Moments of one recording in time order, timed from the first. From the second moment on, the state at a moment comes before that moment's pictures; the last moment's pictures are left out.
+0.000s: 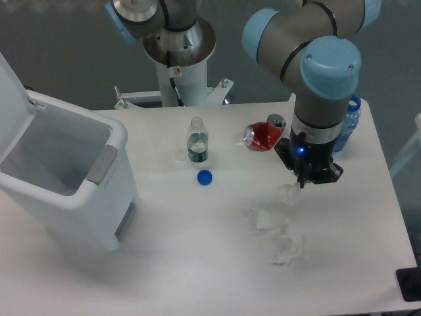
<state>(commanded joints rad) 2.60 -1.95 -1.30 -1.32 1.57 1.26</state>
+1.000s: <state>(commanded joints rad) 2.33 -1.71 -1.35 -1.32 1.41 0.86</state>
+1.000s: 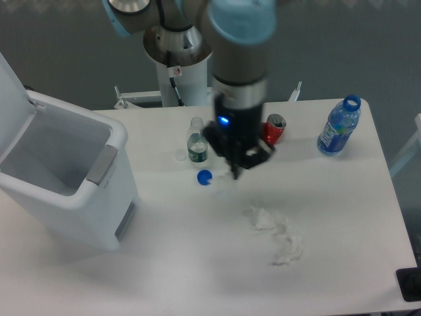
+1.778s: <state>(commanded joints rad) 2.08 -1.64 -1.46 -1.31 1.34 0.81</state>
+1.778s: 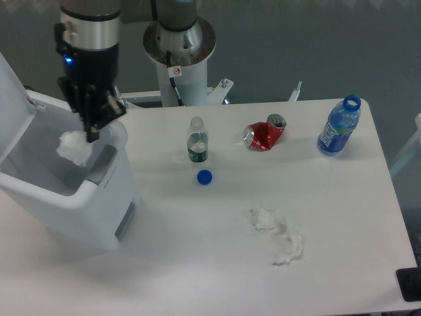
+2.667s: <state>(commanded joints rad) 2.45 -1.70 -1.49 -1.23 1.35 1.06</state>
